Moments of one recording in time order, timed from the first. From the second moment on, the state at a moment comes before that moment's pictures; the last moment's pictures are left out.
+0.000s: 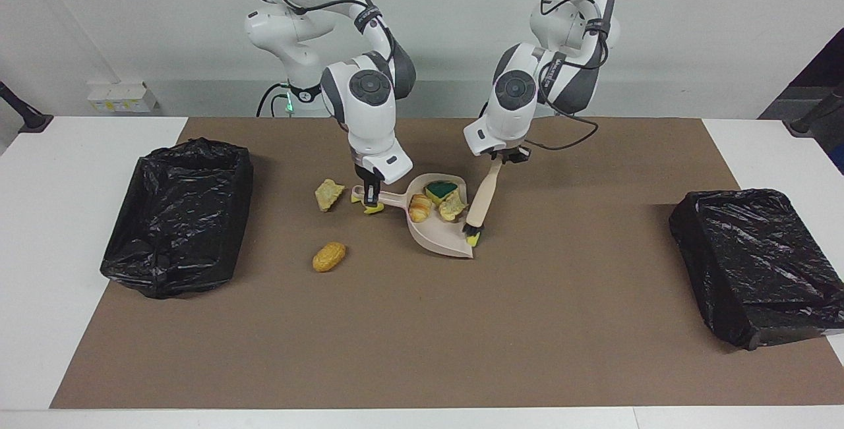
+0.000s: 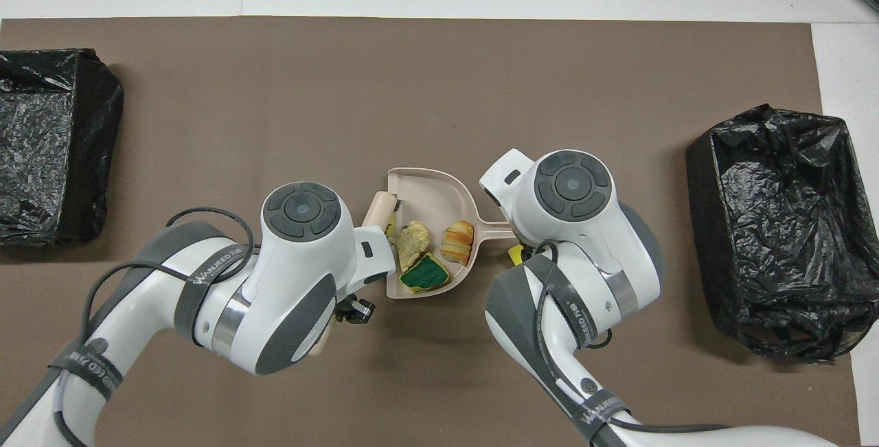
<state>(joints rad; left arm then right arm) -0.59 0.04 -0.01 -2.05 -0.10 1.79 -0.05 0.42 0.19 0.03 -1.94 -0.07 2.07 -1.03</state>
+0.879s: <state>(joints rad) -0.65 -0.07 -0.04 -2.04 -0.16 1.83 -0.17 0.40 0.19 0.03 -1.94 -0.07 2.07 -1.03</state>
